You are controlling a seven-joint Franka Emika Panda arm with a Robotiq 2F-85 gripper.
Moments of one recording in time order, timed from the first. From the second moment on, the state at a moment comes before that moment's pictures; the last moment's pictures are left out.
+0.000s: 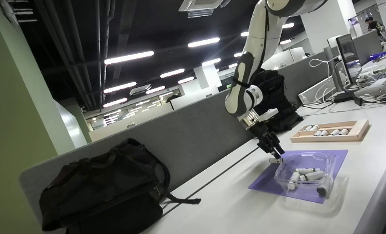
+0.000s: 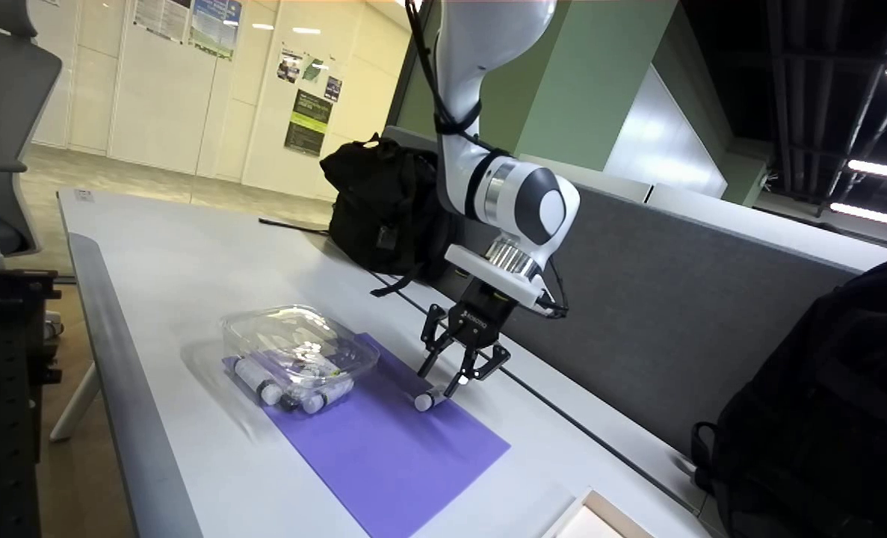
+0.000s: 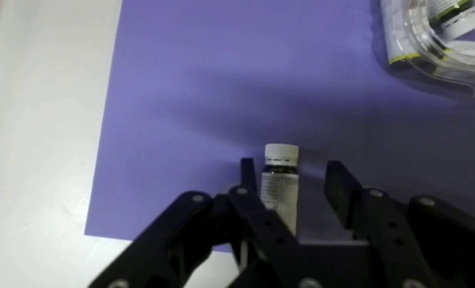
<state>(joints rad) -0.04 0.84 0.00 -1.59 -0.05 2.01 -0.26</state>
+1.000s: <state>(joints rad) -0.04 0.87 0.01 -1.60 -0.06 2.24 -0.27</state>
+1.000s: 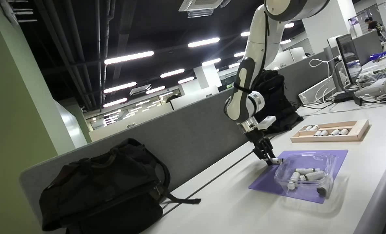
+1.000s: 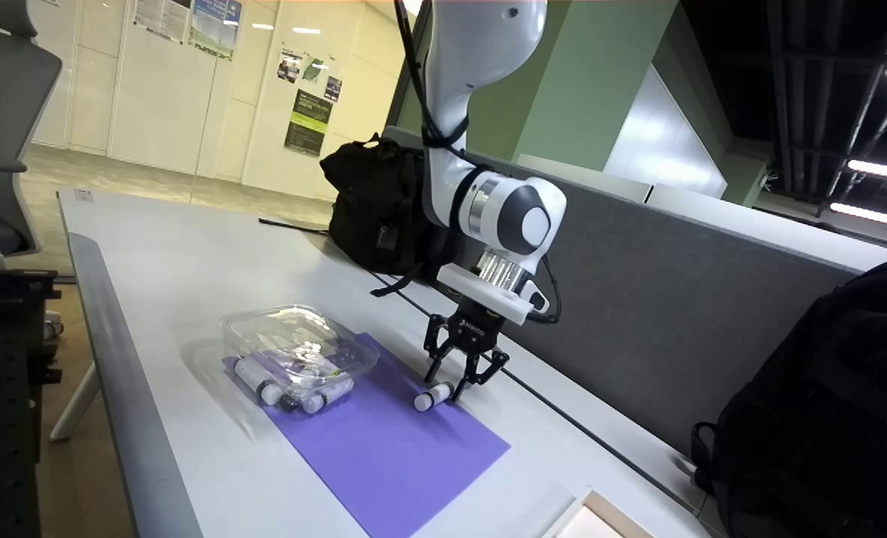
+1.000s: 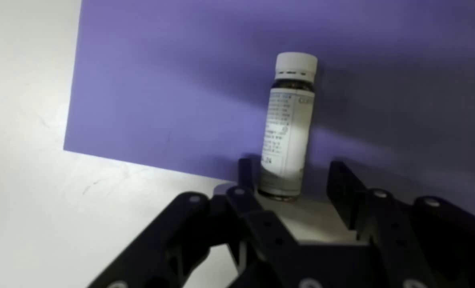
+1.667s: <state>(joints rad) -0.03 0.84 -0.05 -1.54 -0.05 1.98 0.03</state>
